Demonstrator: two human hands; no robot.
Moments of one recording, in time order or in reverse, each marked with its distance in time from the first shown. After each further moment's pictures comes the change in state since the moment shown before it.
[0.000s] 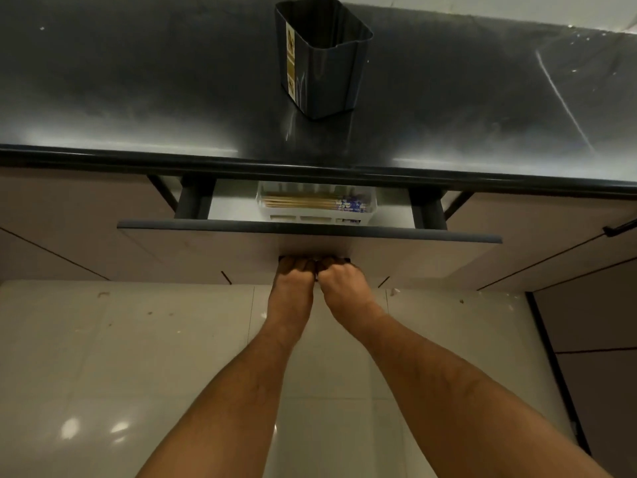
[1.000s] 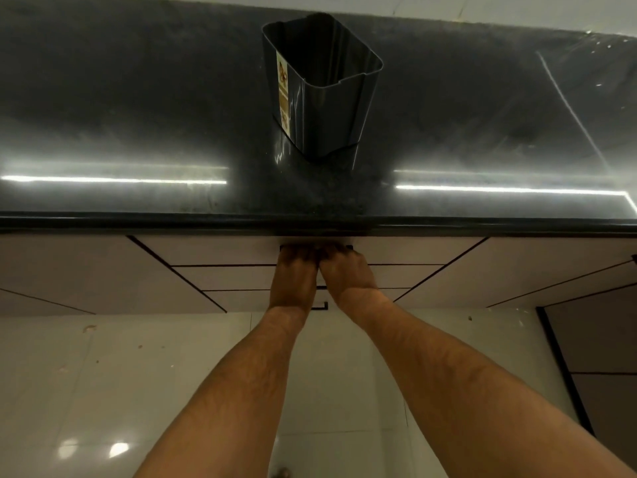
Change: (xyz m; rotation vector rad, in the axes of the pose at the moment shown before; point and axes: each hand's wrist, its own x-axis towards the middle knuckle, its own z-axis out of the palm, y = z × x) left_hand 0.130 -0.010 -0.003 0.059 0.164 0.135; right_hand 0.119 0.045 -0.014 -0.111 0.086 0.068
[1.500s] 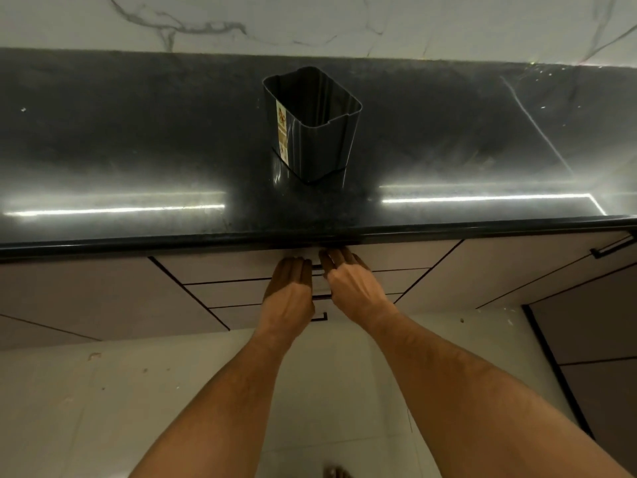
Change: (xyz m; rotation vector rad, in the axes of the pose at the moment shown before) left_hand -0.032 -0.014 -0.037 -0.106 -0.224 -0.069; right_hand -0.036 0.001 -0.031 0.113 -0.049 0.012
